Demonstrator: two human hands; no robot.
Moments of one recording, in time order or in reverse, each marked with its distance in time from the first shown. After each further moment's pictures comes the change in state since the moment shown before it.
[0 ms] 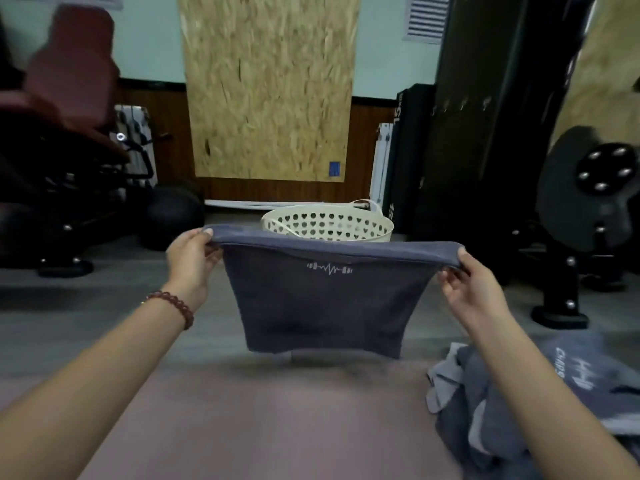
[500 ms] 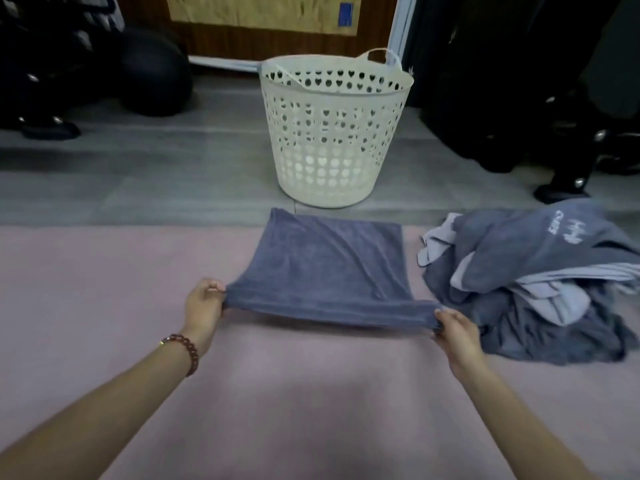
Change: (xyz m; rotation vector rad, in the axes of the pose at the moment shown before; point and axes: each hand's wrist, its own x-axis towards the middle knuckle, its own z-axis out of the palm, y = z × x) left_hand -0.155 -0.177 -0.177 0.645 0.027 -0.298; right_hand -0.121 0.142 -0.221 -0.708 0.275 0.284
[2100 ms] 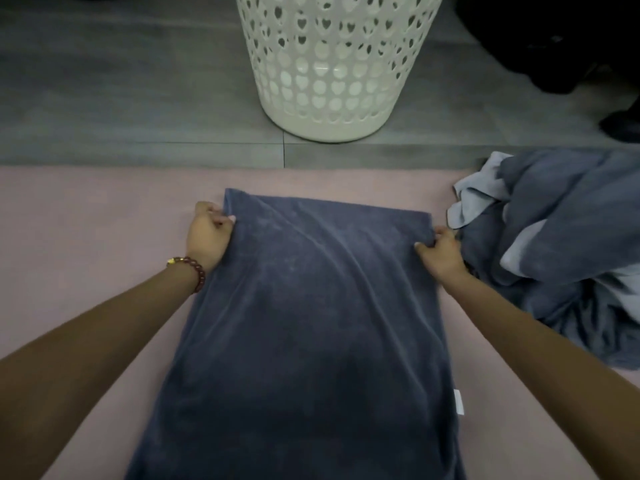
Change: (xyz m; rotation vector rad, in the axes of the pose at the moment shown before) left_hand 0.145 -0.063 0.094 0.459 -0.093 0.177; right_hand 0.166 0.021 0.090 -0.847 -0.036 -0.153
